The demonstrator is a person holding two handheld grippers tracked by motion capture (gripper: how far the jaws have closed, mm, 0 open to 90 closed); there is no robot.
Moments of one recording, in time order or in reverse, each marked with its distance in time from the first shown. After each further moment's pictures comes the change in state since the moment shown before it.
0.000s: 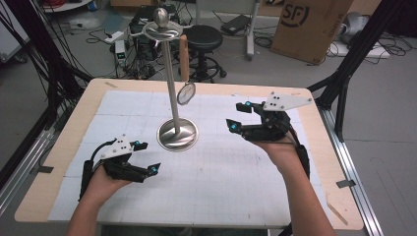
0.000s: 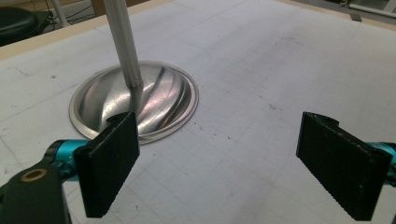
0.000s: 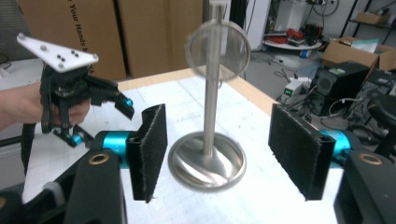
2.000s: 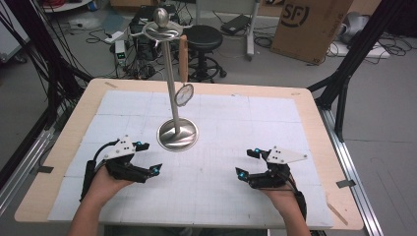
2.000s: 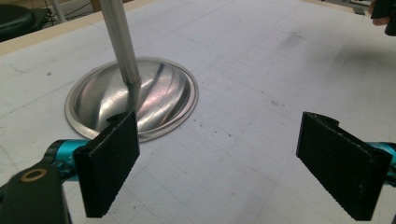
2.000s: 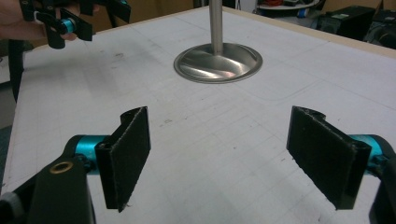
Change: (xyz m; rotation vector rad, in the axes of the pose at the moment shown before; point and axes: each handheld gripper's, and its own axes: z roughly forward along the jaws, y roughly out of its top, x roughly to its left) left arm -0.001 -0.002 0.006 0.011 -0.001 0.007; right arm 0.024 -0.146 -0.012 0.069 -0.033 0.113
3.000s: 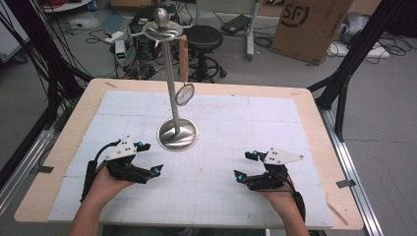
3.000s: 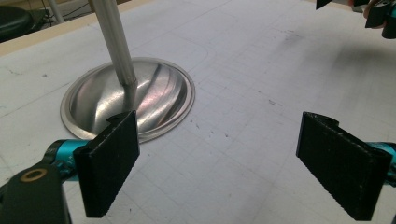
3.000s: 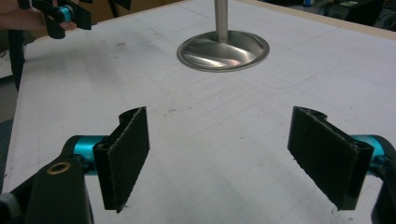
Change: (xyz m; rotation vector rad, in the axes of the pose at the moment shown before) left arm -0.003 0.001 0.001 0.007 -0.006 0.012; right arm 0.001 -0.005 0.005 0.032 0.014 0.011
